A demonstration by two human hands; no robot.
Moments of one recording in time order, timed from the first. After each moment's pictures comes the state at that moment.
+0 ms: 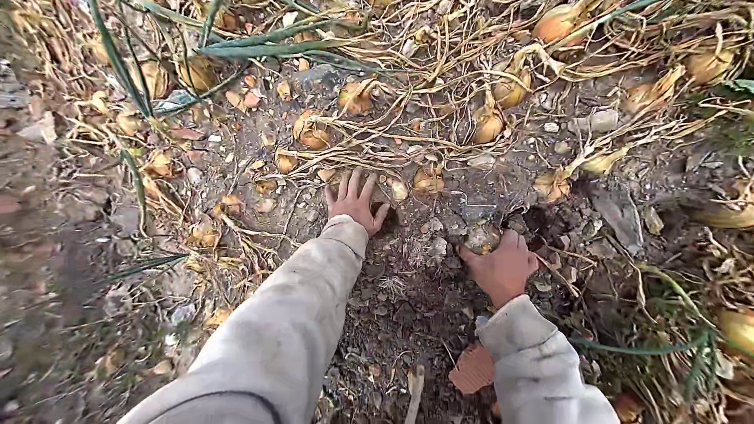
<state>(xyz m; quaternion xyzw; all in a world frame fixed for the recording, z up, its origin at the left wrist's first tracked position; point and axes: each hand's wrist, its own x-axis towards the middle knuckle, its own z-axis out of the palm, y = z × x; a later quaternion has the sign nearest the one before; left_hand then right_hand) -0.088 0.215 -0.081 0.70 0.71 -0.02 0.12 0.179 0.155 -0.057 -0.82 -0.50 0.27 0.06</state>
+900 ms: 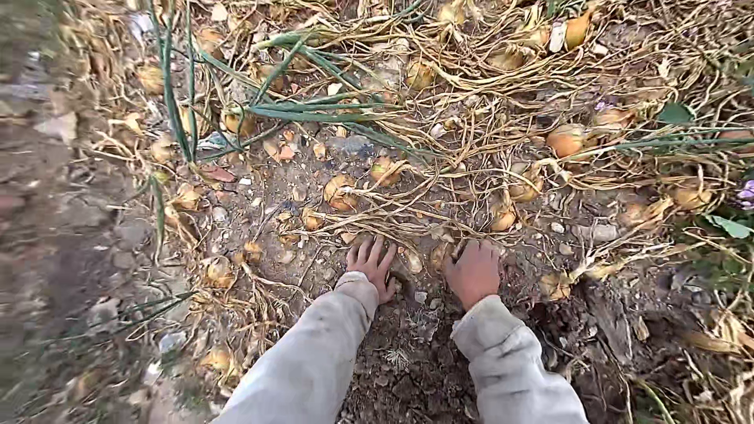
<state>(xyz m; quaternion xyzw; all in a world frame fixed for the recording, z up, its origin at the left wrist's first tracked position) -0.096 0.219 -0.077 0.72 0.68 0.01 0.16 0.105 0.295 -0.016 -0.74 -0.60 0.27 -0.07</state>
